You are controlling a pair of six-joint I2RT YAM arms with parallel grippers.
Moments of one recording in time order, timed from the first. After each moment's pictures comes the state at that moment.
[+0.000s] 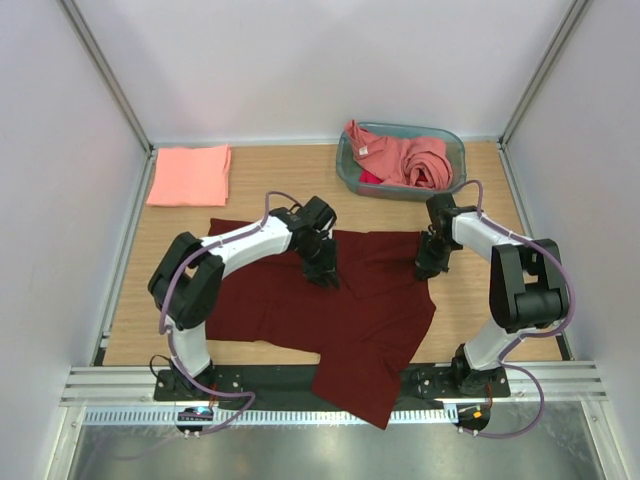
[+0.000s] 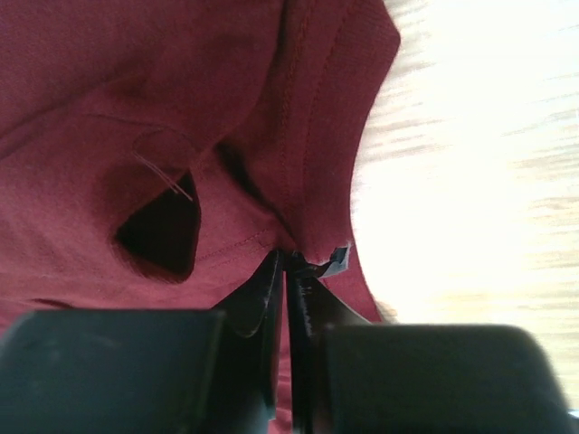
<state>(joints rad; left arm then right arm) -0.73 1.85 1.31 -0.69 0.34 -0.70 0.13 1.66 0.98 -0.75 -0.09 0.46</state>
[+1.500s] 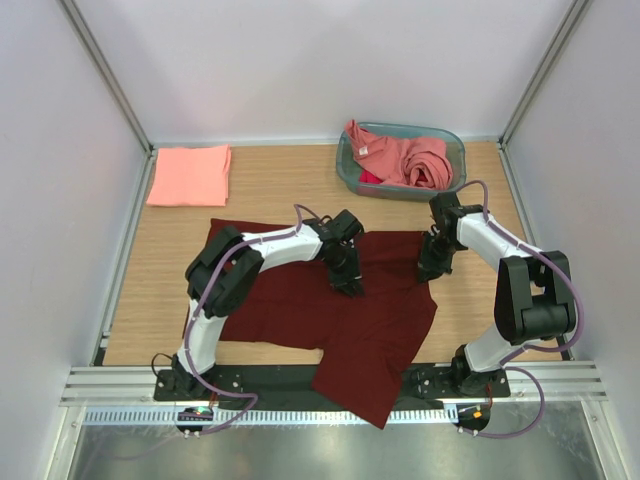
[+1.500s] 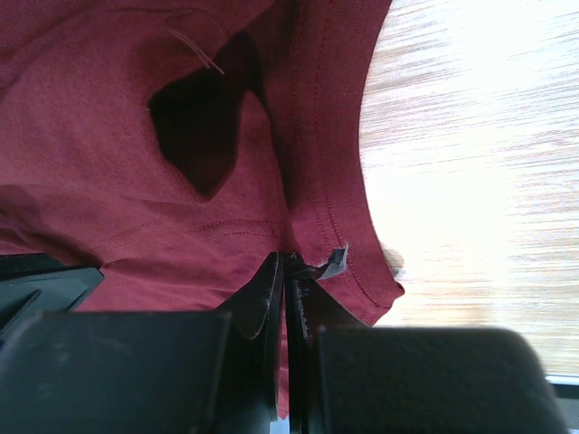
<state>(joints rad) -0.84 2.07 1.42 -0.56 0.32 -0.95 0.13 1.58 0.99 -0.85 -0.12 0.44</state>
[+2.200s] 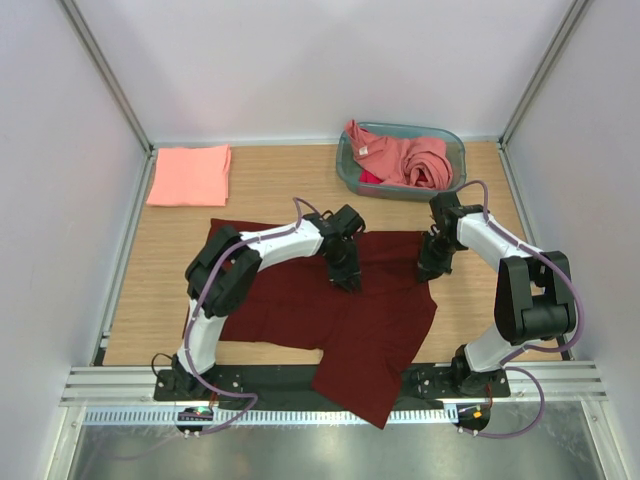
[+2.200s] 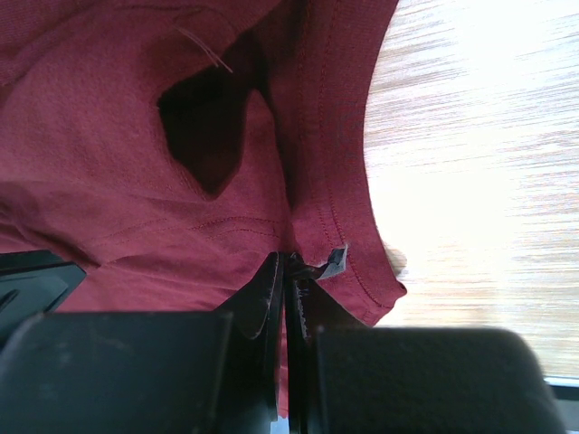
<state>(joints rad) -0.84 2.07 1.48 -0.64 0.27 -0.94 0.13 1.57 0.99 -0.85 -0.13 0.44</state>
